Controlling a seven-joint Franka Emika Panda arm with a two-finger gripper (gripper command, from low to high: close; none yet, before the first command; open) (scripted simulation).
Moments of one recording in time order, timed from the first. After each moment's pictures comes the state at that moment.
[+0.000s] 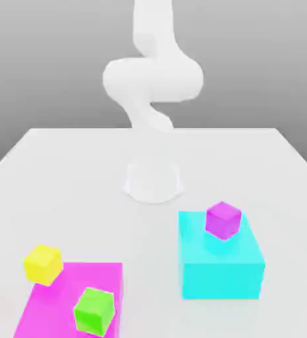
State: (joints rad) arm -0.04 -0.71 -0.01 -2.30 0.00 2.33 0.86
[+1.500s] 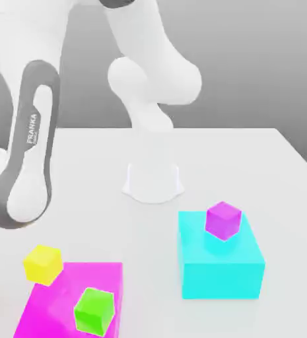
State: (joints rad) arm -0.47 0.43 -0.18 -2.23 0.16 2.65 1.42
